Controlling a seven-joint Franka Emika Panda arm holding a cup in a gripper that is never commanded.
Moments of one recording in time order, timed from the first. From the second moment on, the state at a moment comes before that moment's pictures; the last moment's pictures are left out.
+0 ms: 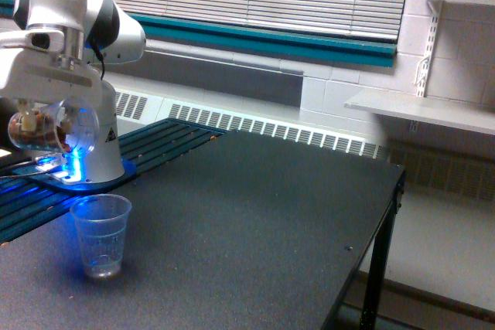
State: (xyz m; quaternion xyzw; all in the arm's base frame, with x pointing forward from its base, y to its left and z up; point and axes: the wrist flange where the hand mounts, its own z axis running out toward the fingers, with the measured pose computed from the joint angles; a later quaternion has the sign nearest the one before) arm 0.196 -0.287 0.341 0.91 -0.37 0.14 0.13
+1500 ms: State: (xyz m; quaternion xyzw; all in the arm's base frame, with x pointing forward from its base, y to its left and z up) arm 0.203 -0.279 0.323 0.92 -0.33 0.10 0.19
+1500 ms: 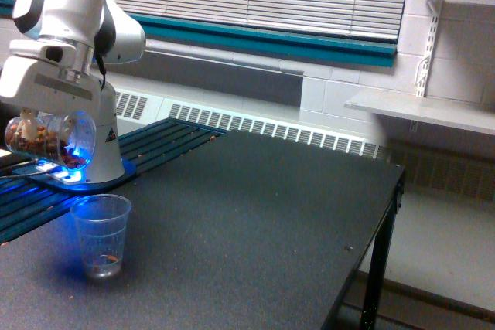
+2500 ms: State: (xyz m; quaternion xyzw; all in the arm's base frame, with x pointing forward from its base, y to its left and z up) arm 0.207 -0.278 0.319 0.92 -0.31 0.08 0.21
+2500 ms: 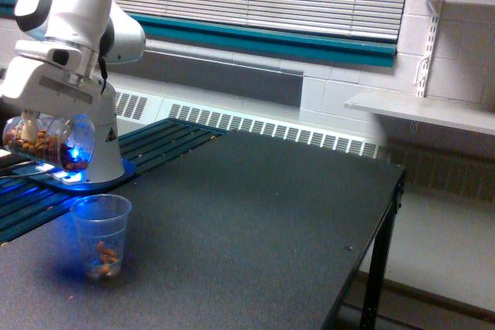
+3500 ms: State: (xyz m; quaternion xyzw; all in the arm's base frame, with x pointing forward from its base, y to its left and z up) arm 0.210 -0.278 0.318 0.93 -0.29 0.06 0.23
